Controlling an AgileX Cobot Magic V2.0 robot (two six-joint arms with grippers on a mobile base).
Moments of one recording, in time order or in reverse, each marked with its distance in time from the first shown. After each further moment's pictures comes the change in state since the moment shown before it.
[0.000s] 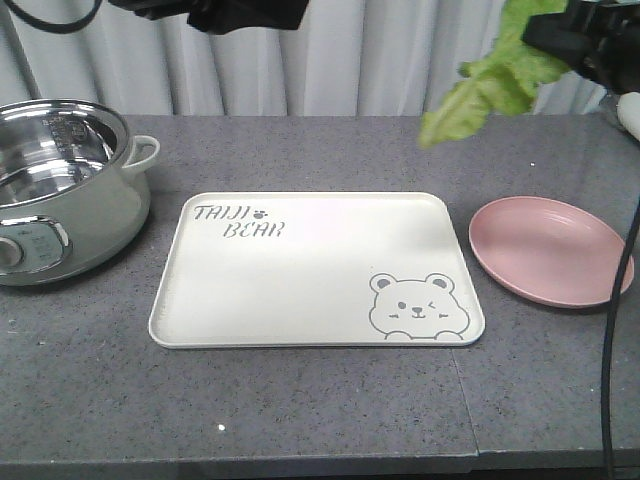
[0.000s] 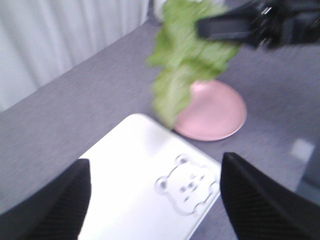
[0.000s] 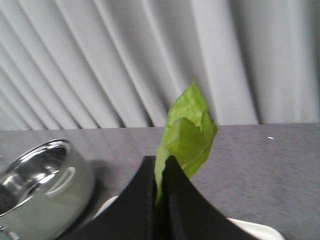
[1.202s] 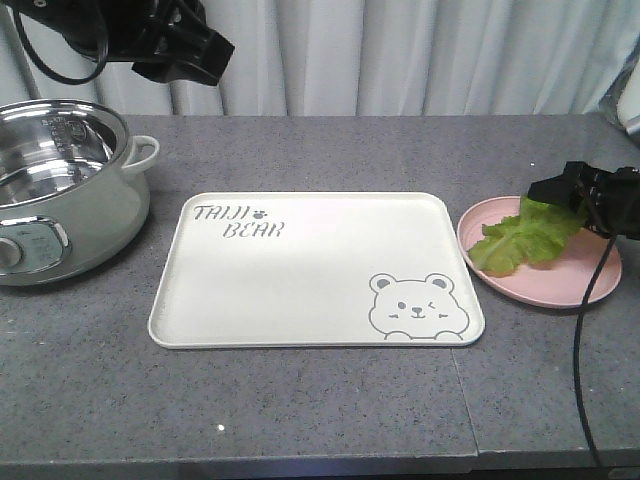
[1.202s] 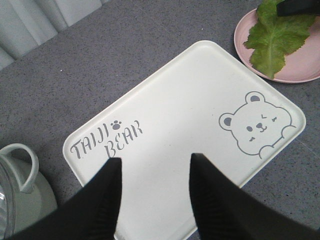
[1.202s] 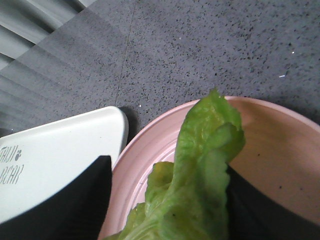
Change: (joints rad) left arm 0.000 0.040 0.000 0.243 0.142 -0.113; right arm -0.197 0.494 -0.003 -0.075 -0.120 -0.006
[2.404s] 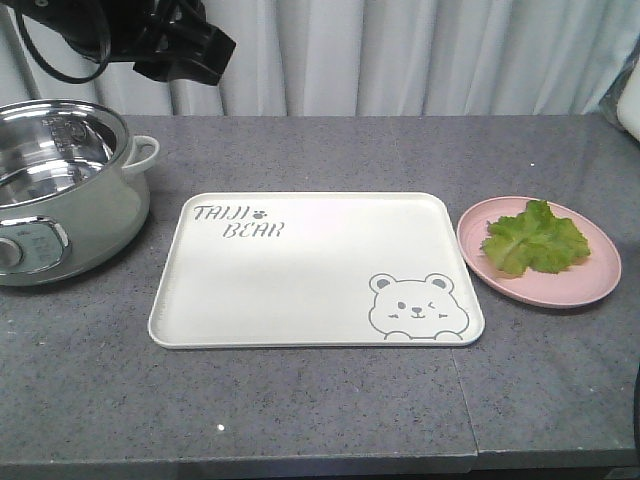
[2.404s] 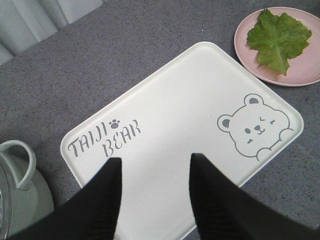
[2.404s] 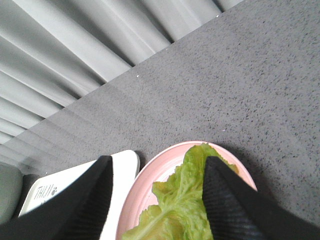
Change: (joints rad) left arm 0.000 0.000 0.000 0.000 0.000 -0.026; right arm -0.315 -0.190 0.002 0.000 -0.231 0.038
